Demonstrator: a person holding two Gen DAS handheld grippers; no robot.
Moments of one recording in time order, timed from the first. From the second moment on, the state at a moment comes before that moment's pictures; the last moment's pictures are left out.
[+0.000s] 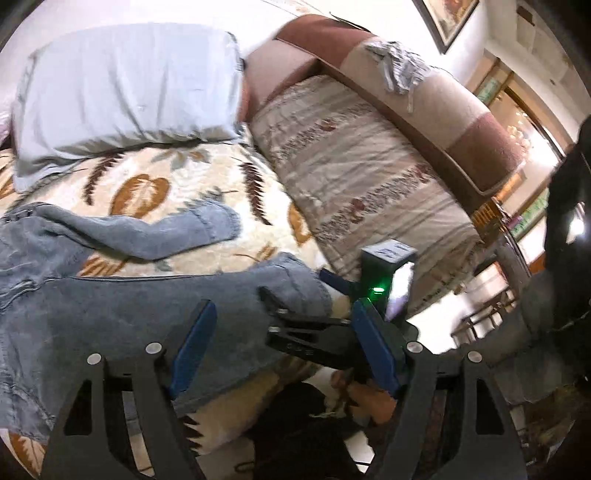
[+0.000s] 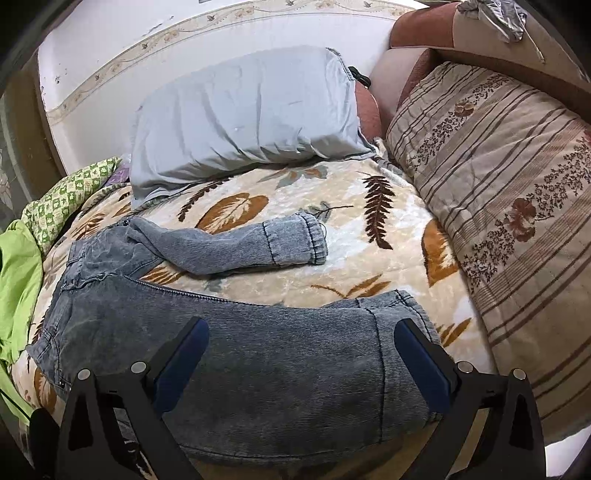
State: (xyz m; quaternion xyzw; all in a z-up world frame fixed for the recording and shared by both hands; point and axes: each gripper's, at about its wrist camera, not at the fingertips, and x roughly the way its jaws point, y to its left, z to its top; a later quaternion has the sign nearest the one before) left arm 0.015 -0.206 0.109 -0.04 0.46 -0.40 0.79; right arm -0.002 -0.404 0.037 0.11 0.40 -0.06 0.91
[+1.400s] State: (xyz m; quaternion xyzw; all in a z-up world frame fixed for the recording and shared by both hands) left arm 0.275 0.111 -0.087 -0.16 0.62 0.04 0.76; right arm 0.260 -0.510 -0.030 0.23 0.43 -0.05 0.87
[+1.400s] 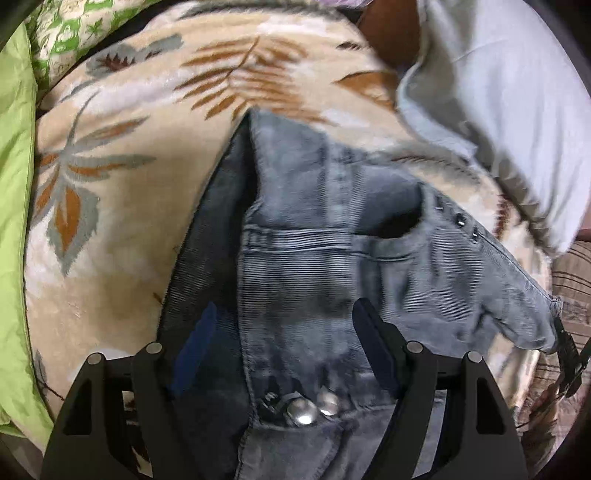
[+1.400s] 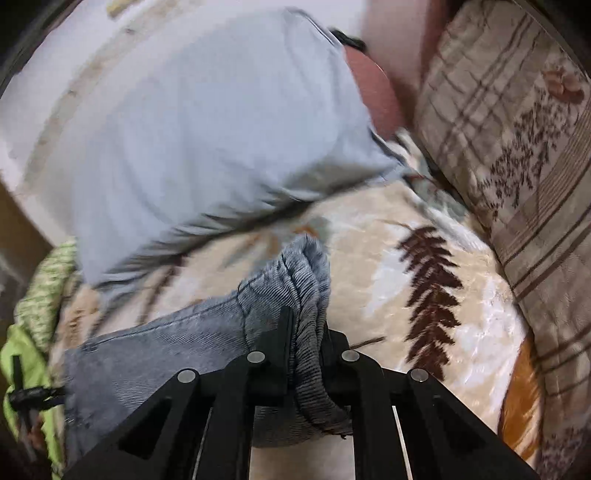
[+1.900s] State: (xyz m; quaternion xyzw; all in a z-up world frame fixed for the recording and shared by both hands) left arm 0.249 0.112 -0.079 -0.22 0.61 -0.06 0.76; right arm 0.199 -0.553 -0.081 0.42 0.41 -0.02 0.81
